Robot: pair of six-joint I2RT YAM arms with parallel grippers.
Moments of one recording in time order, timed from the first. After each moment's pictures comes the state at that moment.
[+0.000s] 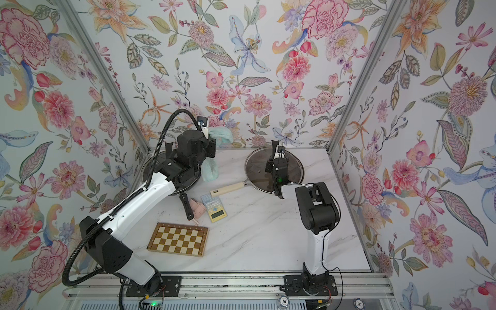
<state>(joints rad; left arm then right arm) -0.60 1.60 1.61 -0.26 -0.47 -0.01 0.30 2.00 1.11 0.69 0.25 0.19</state>
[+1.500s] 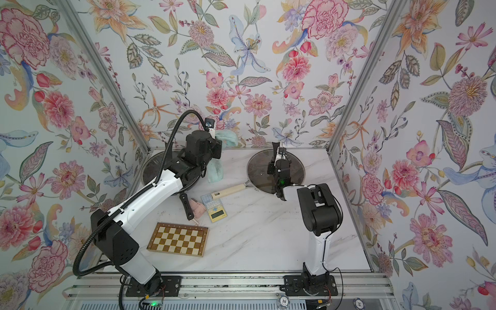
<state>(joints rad) -0.62 1.68 1.64 -0.25 -0.45 -0.02 0.29 1.96 1.05 0.71 0.22 0.15</state>
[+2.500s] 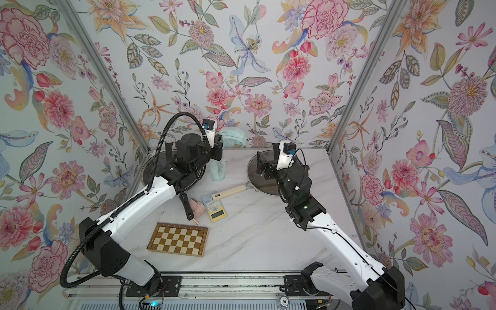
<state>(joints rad) -0.62 1.57 1.51 -0.06 -0.20 0.02 0.61 1.09 0.95 0.15 0.22 0.23</state>
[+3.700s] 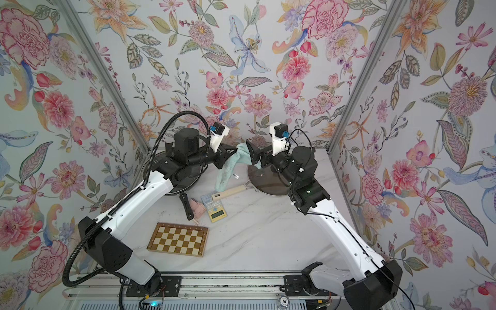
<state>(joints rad) -0.56 1.60 1.63 -0.30 0.45 0.01 0.50 1.23 1.23 0.08 -0.16 0.03</state>
